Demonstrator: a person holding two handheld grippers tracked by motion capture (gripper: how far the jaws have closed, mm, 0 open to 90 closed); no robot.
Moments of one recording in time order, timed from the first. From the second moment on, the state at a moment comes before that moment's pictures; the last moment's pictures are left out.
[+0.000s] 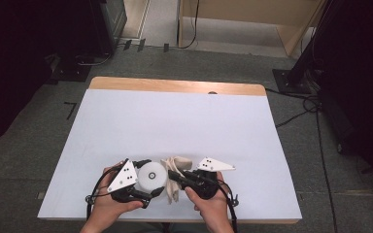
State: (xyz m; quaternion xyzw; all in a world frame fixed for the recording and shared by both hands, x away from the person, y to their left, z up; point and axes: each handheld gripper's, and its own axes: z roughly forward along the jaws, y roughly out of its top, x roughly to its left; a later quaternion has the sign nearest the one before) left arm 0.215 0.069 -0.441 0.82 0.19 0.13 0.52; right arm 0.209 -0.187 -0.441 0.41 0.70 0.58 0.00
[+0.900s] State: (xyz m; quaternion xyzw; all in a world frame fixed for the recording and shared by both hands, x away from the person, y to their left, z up) left arm 0.217 0.068 -0.440 0.82 0.19 0.13 0.52; right arm 0.223 -0.179 -0.501 0.45 0.75 0.49 -0.04
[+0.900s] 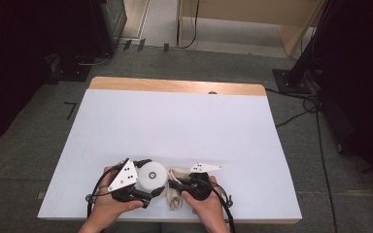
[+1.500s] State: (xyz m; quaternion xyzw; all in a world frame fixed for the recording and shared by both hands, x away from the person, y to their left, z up) left arm 0.212 0.069 -0.441 0.82 0.20 0.14 0.52; right arm 0.215 -0.186 -0.431 0.40 0.71 0.58 0.01
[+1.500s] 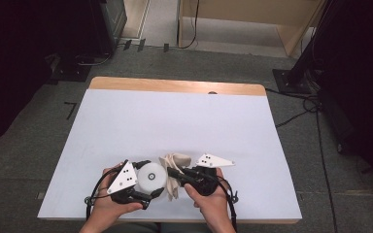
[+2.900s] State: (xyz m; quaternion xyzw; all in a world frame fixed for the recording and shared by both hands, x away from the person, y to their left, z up) left arm 0.183 0.064 -0.437 0.80 0.30 0.17 0.49; right arm 0.235 -0.181 -0.502 0.44 0.75 0.49 -0.04
